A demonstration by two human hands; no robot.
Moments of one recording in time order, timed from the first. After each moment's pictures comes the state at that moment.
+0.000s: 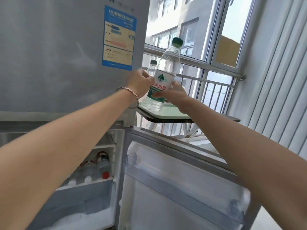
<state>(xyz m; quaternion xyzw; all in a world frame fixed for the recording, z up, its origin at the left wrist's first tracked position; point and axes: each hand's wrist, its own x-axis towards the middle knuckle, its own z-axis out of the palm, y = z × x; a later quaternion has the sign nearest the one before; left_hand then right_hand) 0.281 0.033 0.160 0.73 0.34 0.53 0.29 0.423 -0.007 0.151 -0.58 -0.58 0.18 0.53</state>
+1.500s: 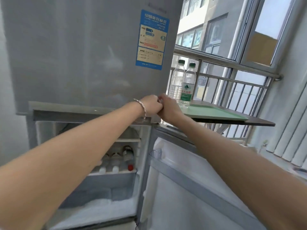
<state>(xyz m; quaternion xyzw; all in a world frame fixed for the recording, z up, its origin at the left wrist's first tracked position) 0.227 0.039 0.106 0.83 0.46 0.28 0.15 0.335 0.024 0.088 -0.63 -0.70 -0.07 0.33</state>
